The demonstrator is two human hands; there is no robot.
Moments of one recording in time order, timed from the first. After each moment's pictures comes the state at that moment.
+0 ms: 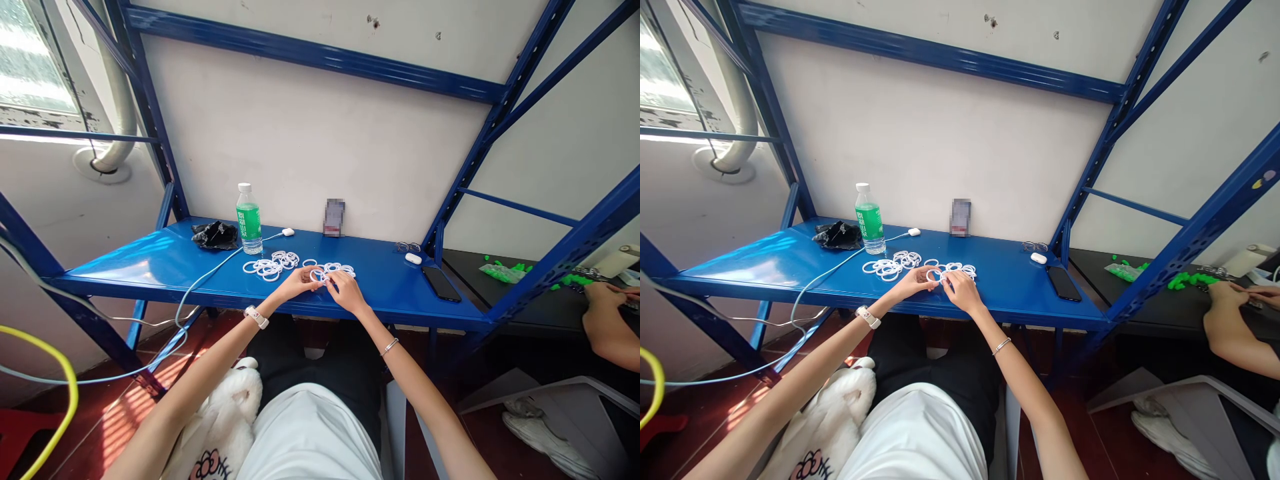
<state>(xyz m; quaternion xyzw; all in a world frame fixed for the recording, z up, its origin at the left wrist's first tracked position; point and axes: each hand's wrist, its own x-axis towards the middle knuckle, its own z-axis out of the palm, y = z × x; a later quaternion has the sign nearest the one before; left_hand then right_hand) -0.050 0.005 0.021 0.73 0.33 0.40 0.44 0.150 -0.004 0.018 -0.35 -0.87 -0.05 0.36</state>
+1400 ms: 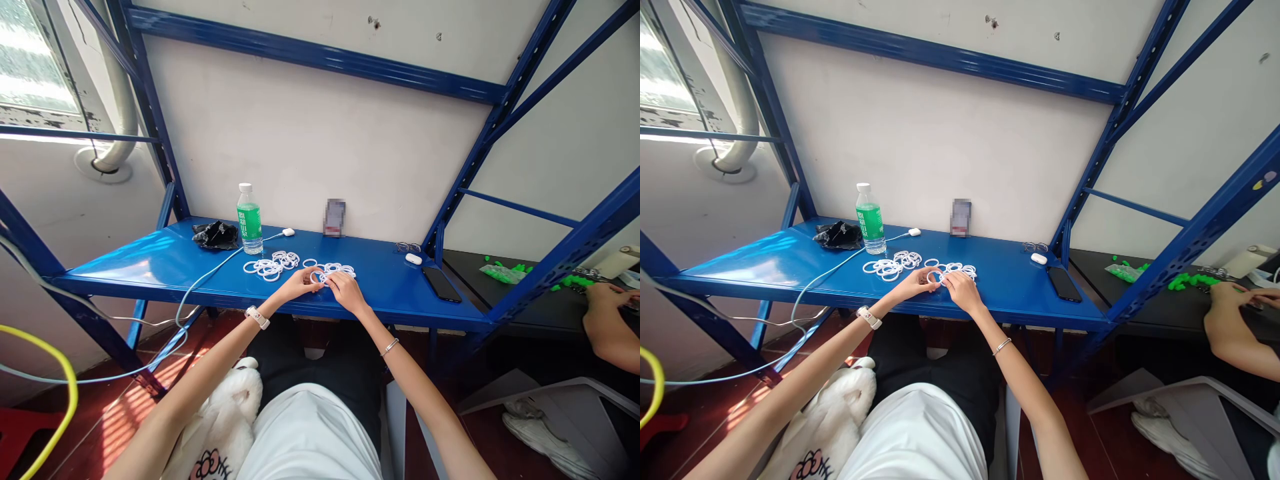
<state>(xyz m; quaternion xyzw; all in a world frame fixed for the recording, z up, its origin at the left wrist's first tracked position) -0.049 0.006 0.017 0.75 0.34 0.38 0.42 0.151 -0.003 0.019 -0.34 -0.87 -0.04 0.36</state>
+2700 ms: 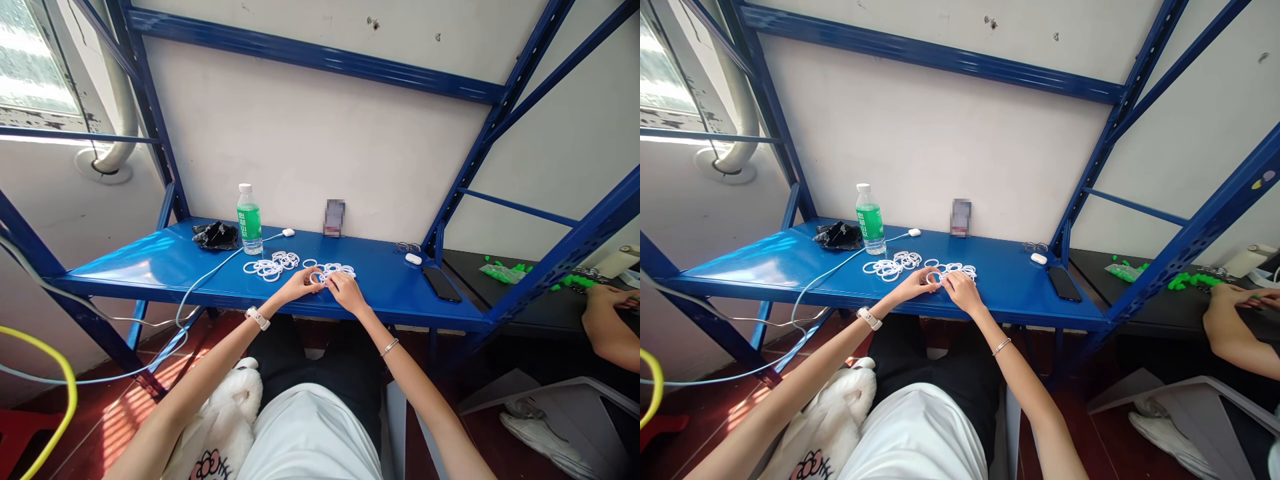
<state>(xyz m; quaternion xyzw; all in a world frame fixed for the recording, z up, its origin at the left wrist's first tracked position) -0.048 0.006 0.015 0.76 0.34 0.39 0.40 0.151 -0.001 0.017 -0.36 -0.87 -0.03 0.35</state>
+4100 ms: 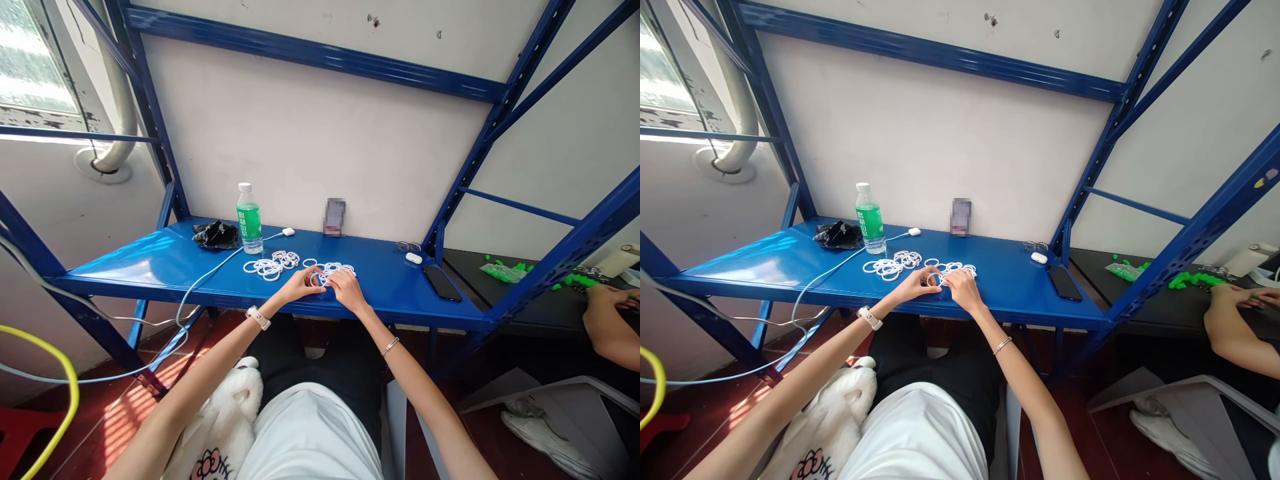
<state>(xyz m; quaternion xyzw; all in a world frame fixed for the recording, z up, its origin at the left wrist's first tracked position) -0.048 0.004 0.019 0.79 0.32 0.38 0.35 0.153 0.001 0.017 -0.34 -0.87 -0.05 0.35</state>
